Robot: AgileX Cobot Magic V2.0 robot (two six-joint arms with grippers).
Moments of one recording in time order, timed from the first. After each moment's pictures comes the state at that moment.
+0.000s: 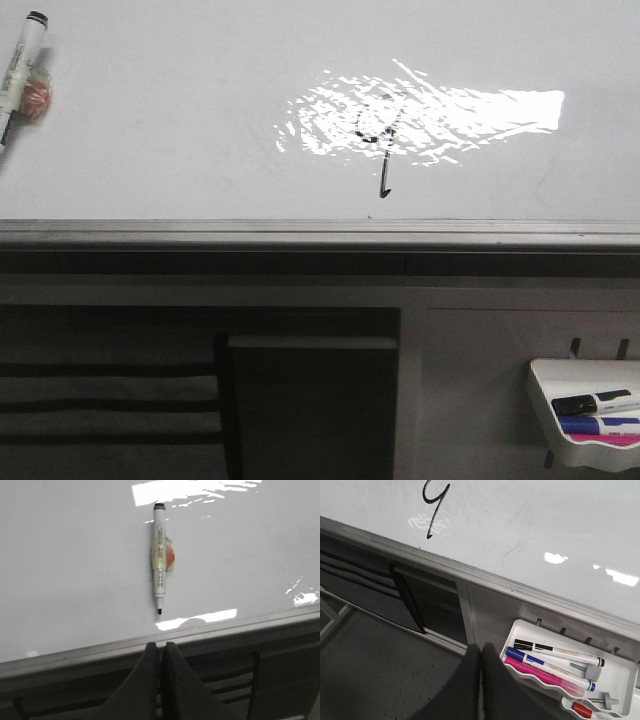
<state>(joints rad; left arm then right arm) -0.21 0.27 -0.34 -0.01 0.39 0.08 0.50 0.47 -0.57 -0.18 0.72 0.23</state>
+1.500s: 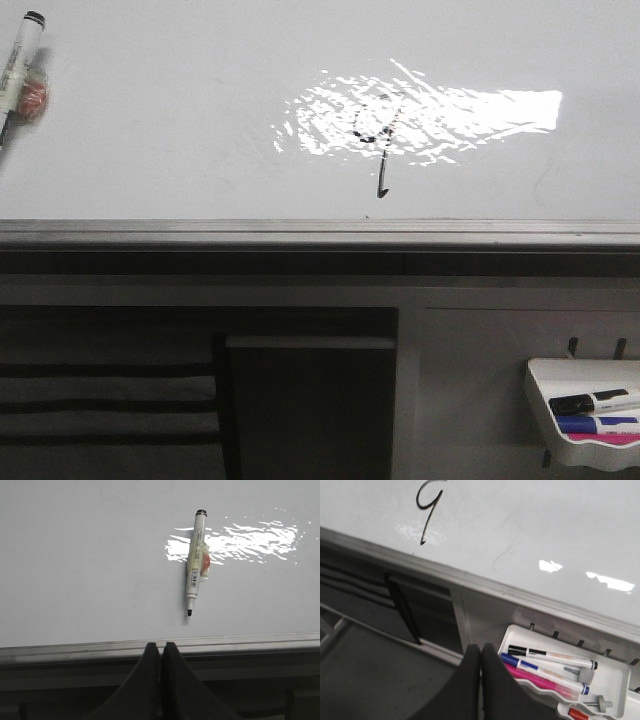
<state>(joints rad) -0.11 -0.01 -0.01 -0.07 0.09 0.08 0.44 0.39 -0.53 -0.18 0.68 0.23</state>
